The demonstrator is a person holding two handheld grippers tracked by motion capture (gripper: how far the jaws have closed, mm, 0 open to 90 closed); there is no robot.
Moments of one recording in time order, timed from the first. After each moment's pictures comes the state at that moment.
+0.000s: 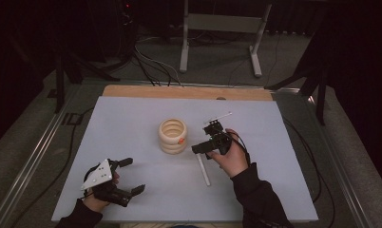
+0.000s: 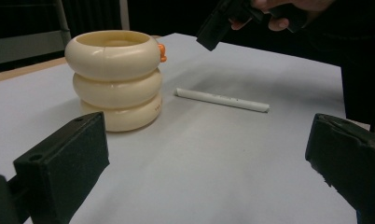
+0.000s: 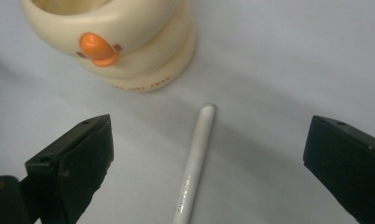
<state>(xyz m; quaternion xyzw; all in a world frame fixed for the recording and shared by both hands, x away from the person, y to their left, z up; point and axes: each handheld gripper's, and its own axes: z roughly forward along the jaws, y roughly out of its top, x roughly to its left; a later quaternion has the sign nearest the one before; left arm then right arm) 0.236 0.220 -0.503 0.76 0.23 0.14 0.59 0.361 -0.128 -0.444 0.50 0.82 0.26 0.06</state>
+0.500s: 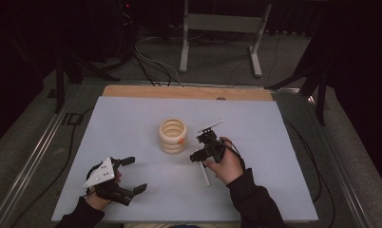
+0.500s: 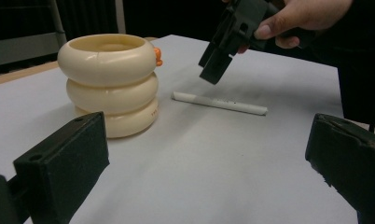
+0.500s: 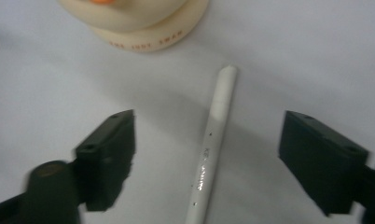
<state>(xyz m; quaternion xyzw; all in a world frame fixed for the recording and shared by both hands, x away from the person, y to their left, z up) 0.242 0.213 -0.502 0.76 0.22 0.14 0.59 0.348 -0.111 -0.464 0.51 0.83 0.20 0.05</state>
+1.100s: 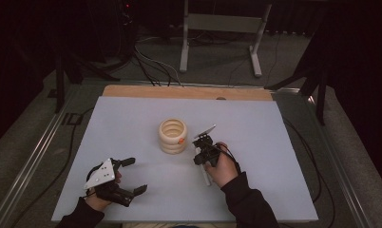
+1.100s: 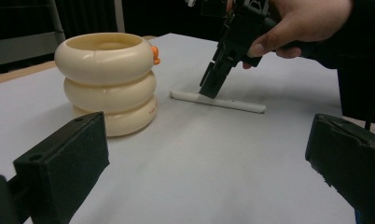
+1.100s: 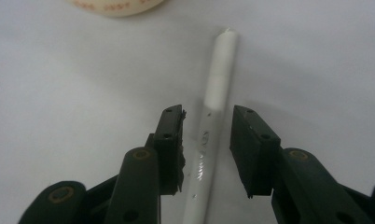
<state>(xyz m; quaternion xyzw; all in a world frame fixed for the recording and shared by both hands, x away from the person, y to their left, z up) 0.239 0.215 -0.502 0.76 0.22 0.14 0.59 0.346 -0.099 -0.481 0.53 0.83 0.14 0.06</state>
